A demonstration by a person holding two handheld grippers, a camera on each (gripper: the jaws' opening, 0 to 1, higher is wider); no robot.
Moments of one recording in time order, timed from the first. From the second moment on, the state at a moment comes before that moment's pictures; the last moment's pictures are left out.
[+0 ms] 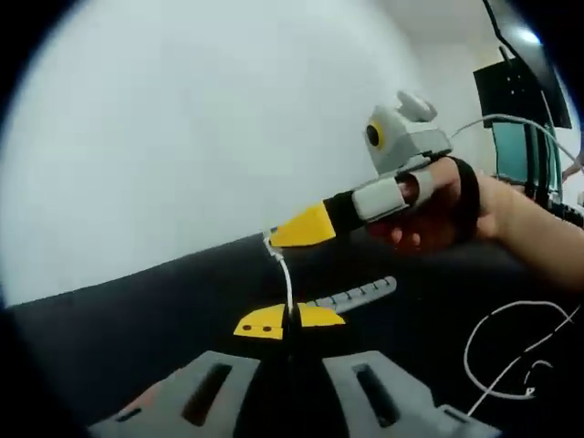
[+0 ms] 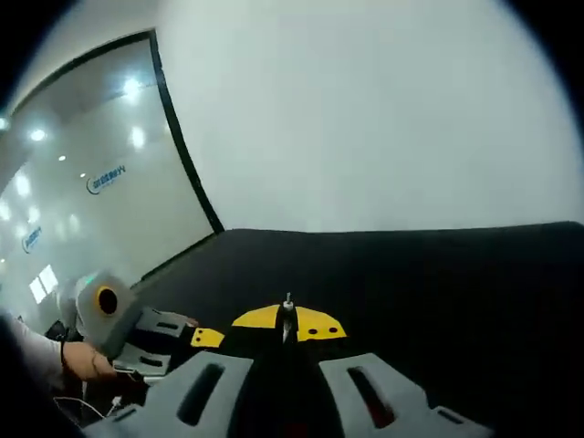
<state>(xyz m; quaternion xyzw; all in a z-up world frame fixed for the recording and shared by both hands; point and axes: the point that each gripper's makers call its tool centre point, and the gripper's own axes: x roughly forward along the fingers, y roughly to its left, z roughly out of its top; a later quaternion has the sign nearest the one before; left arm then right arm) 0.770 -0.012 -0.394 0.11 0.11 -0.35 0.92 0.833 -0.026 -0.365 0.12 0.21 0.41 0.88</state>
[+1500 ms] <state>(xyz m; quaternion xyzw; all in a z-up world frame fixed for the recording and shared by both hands) 0.530 0.197 0.183 0.08 -0.32 -0.17 0.93 0.567 0.114 -0.245 -0.05 0.04 0.79 0.61</state>
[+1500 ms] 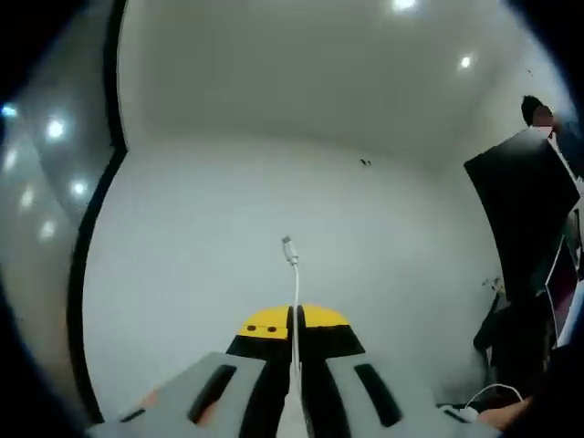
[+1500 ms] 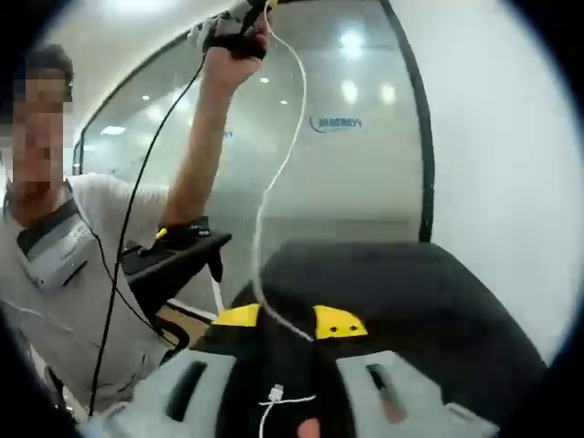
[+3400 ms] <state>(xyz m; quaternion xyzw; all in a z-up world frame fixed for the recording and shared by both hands) 0.531 0.180 -0.054 -0.07 -0.18 -0.36 0.91 0.484 0.286 0.163 -0.33 -0.25 0.50 0.76</state>
